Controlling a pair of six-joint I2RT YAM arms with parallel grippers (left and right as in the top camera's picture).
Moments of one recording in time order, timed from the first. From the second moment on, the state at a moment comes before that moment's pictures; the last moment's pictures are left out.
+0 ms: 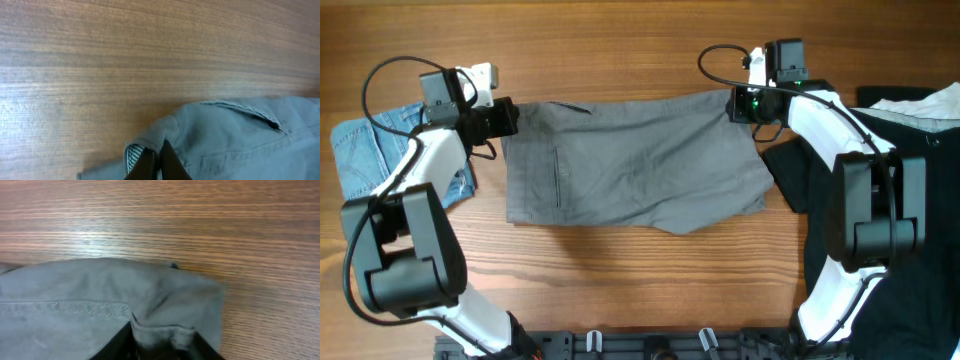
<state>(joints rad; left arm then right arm) 0.20 1.84 1.11 -0.22 0.43 -0.03 0.08 2.02 1.36 -0.45 -0.24 0.11</state>
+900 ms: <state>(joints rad) 0.20 1.65 1.11 -0.36 0.44 -0.03 0.06 2.00 1.36 -0.41 -0.23 0.09</state>
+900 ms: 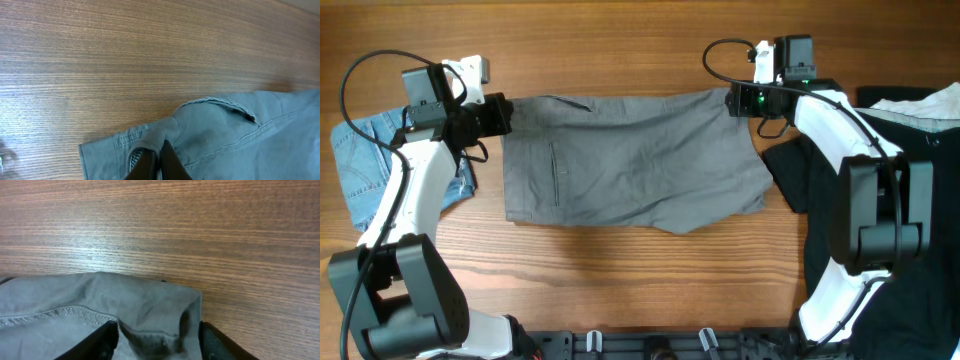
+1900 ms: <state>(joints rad) 0.19 1.32 1.11 -0.78 0.17 -0.03 0.04 1.60 1.36 -0.60 -0.27 0.07</state>
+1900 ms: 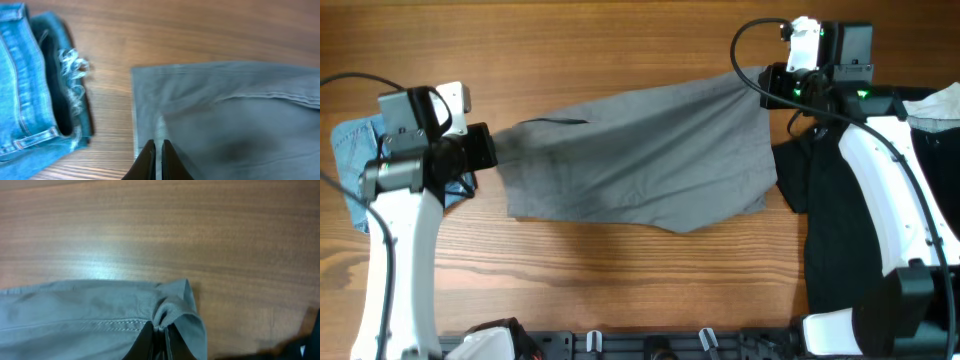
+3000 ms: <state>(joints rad) 0.20 2.04 1.11 0.12 0.49 -0.04 0.03 1.70 1.36 -0.64 -0.30 0.09</state>
